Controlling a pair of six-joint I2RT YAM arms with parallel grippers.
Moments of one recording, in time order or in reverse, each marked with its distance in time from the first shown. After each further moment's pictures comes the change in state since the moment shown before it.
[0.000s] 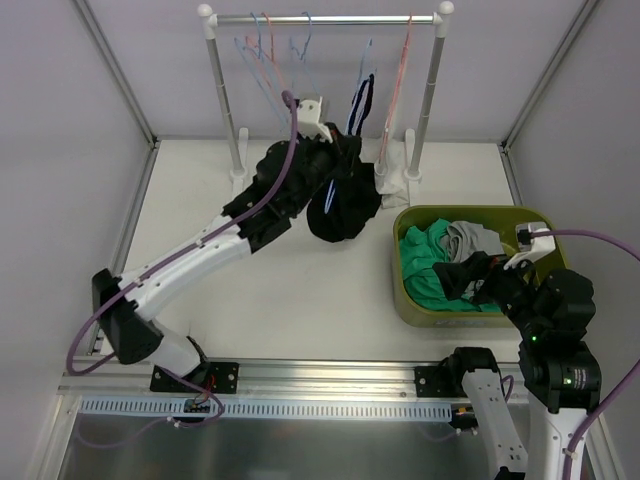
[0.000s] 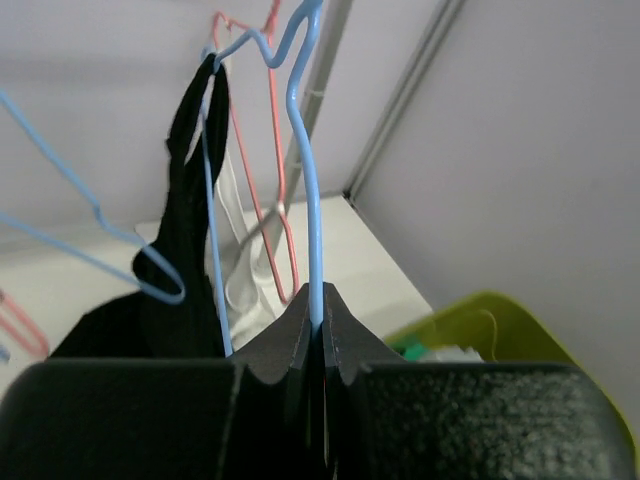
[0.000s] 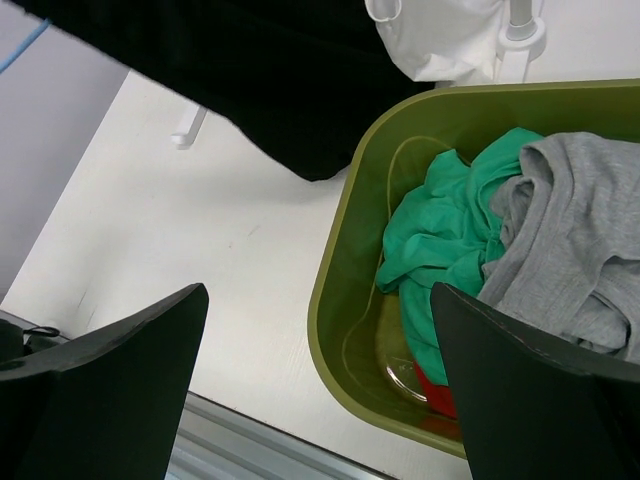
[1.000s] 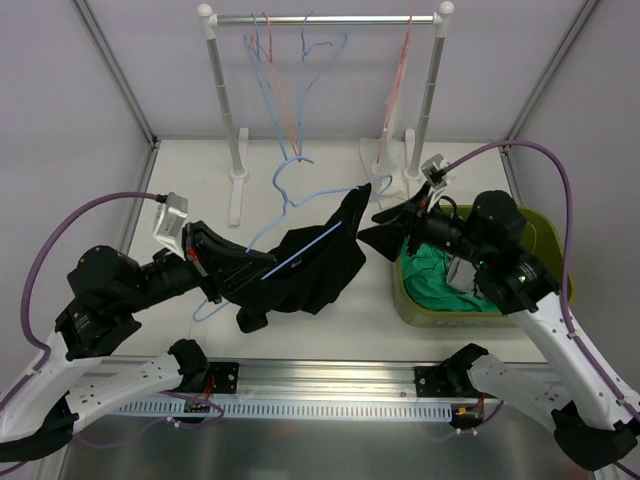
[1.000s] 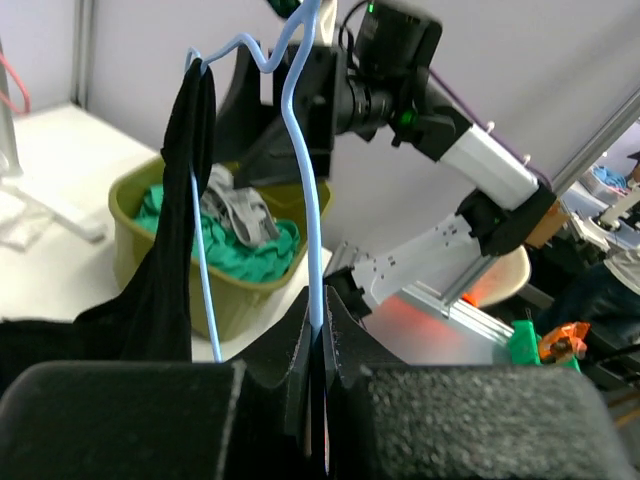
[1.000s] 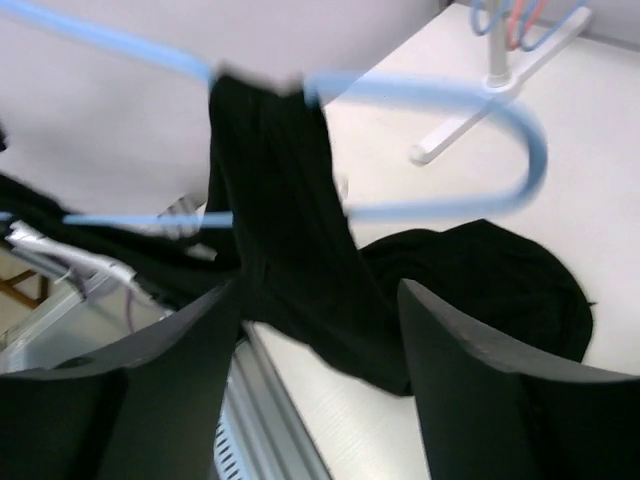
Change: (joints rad) left arm -0.056 -0.964 -0.445 -0.410 0.596 -0.159; right arm 0.588 0.447 0.063 0.559 -0.092 0.110
